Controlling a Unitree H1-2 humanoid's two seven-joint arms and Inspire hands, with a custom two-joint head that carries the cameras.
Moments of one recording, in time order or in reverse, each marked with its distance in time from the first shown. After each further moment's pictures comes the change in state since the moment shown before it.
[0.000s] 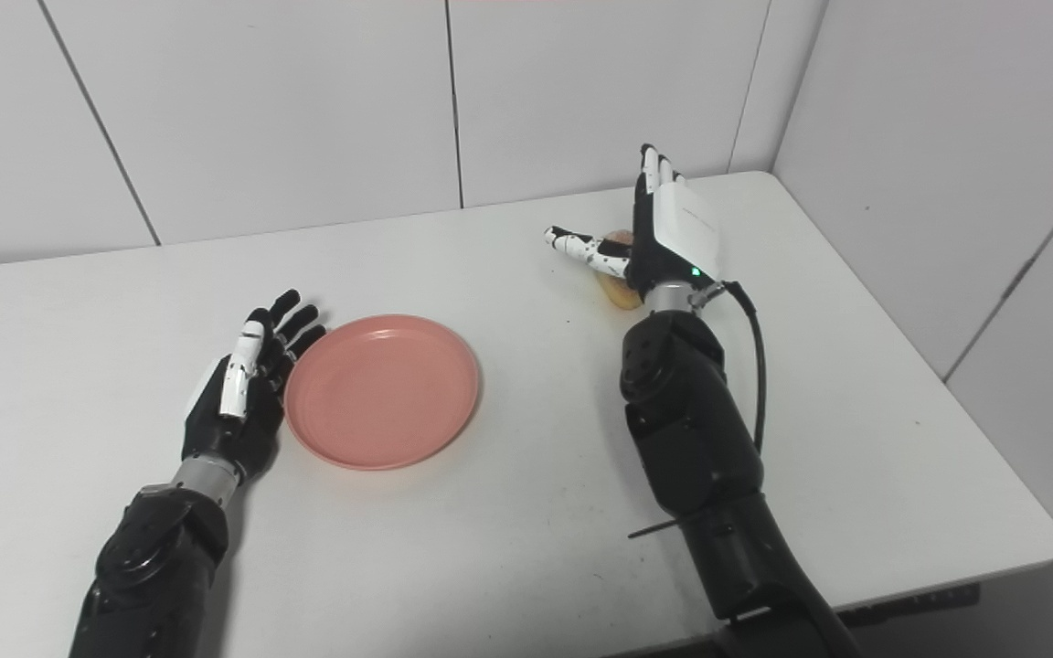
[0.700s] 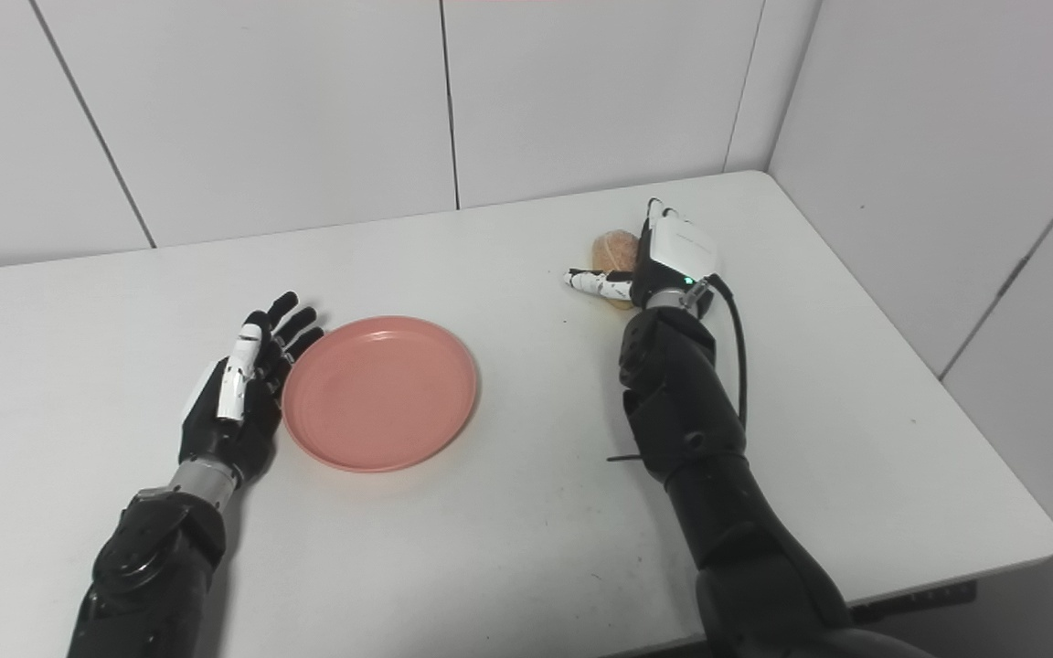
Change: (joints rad) left arm 0.003 0.002 -0.006 -0.005 0.002 -0.003 0.001; right arm -0.113 0.000 -0.052 0.317 -0.144 0.002 0.040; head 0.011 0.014
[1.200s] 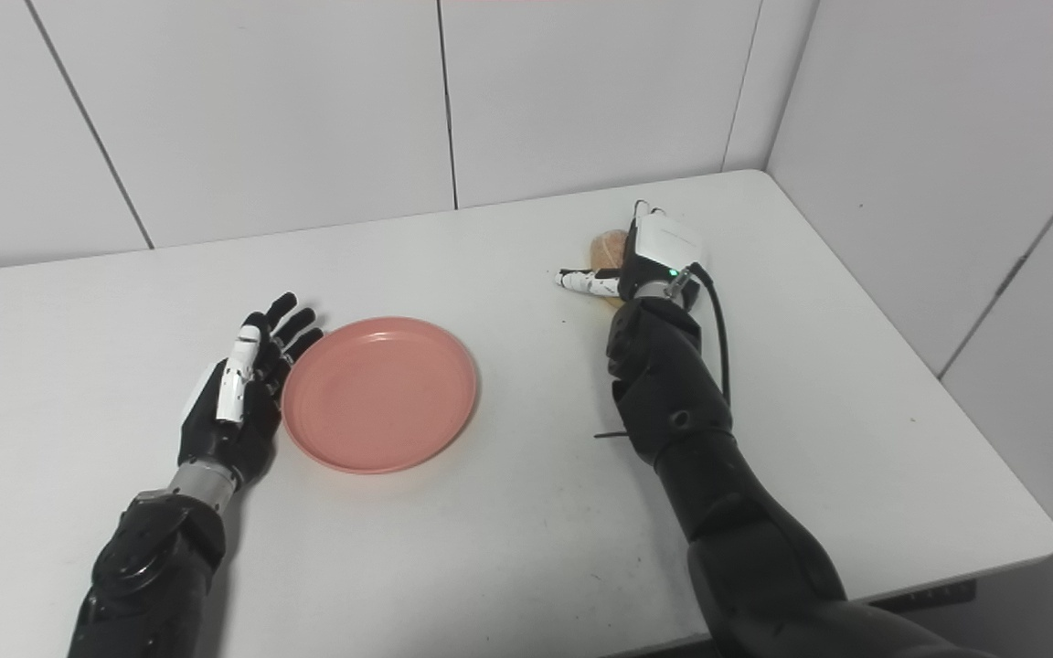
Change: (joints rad) left arm 0.002 -0.001 0.000 -0.004 -0.002 0.001 -0.003; right arm -0.063 -0.011 0.043 0.112 -0.014 0.000 -0.017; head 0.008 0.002
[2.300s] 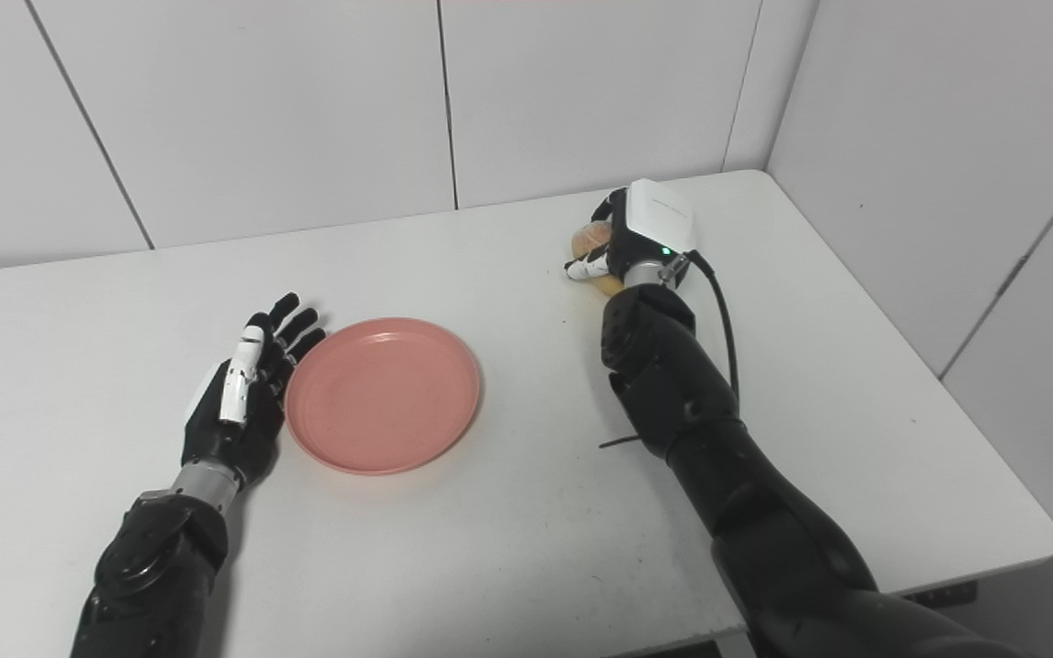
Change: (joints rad) left arm -0.001 -0.004 -0.005 0.004 0.003 -0.001 -0.001; right arm 0.016 -0.073 0.176 -0.133 0.284 -0.043 -0.199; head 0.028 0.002
